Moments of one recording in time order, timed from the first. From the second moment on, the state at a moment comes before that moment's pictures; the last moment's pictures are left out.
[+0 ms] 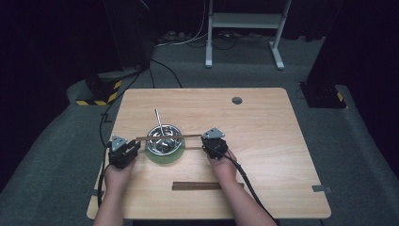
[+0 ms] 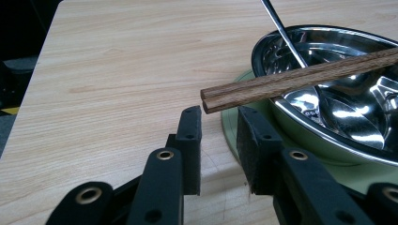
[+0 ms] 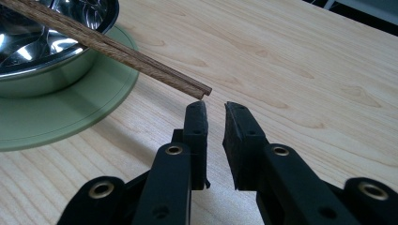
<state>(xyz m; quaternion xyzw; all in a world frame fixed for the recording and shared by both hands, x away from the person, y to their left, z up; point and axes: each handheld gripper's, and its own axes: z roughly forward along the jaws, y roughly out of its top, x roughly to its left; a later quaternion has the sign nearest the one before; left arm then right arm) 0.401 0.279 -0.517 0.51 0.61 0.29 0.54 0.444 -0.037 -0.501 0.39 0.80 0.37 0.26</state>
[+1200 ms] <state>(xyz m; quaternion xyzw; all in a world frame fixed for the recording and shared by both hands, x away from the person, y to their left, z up) 0.389 0.278 -0.511 0.51 0.61 0.29 0.53 0.433 -0.064 -0.494 0.40 0.79 0.38 0.26</state>
